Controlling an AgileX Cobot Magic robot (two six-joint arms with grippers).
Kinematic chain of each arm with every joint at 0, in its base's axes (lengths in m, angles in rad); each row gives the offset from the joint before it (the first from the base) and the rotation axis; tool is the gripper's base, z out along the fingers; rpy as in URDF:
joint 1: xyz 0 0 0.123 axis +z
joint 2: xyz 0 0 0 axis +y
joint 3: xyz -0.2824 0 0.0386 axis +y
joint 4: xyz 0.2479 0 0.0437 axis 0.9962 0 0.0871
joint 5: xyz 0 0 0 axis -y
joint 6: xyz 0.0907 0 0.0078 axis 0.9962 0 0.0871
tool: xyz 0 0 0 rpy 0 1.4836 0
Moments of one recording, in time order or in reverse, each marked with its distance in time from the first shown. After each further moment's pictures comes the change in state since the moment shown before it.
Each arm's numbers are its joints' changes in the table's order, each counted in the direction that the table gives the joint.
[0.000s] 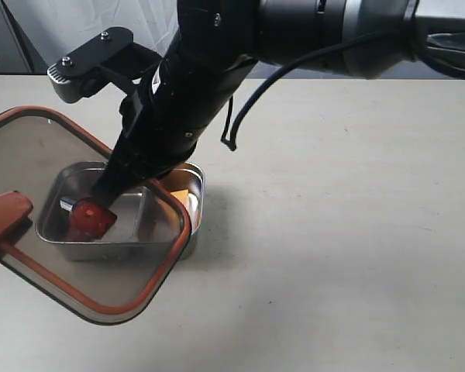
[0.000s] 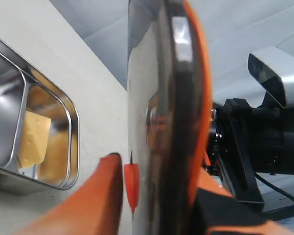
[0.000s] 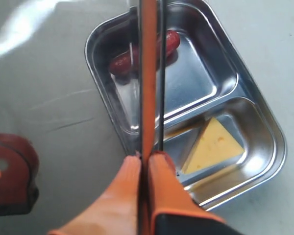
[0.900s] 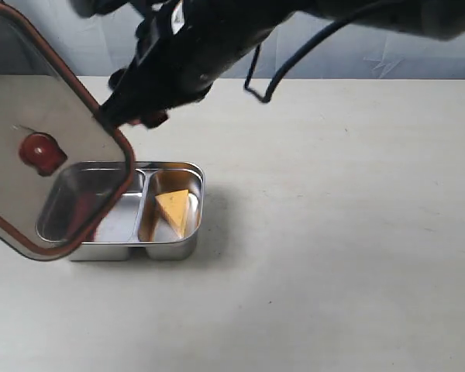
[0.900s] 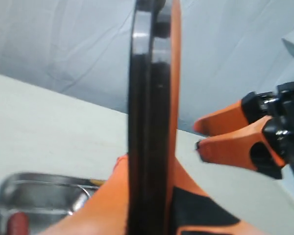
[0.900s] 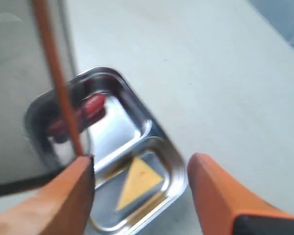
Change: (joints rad) left arm 0.000 0.006 -0.246 0.380 -0.248 0.181; right arm -0.039 -0.116 0.000 -0.223 0.125 0.235
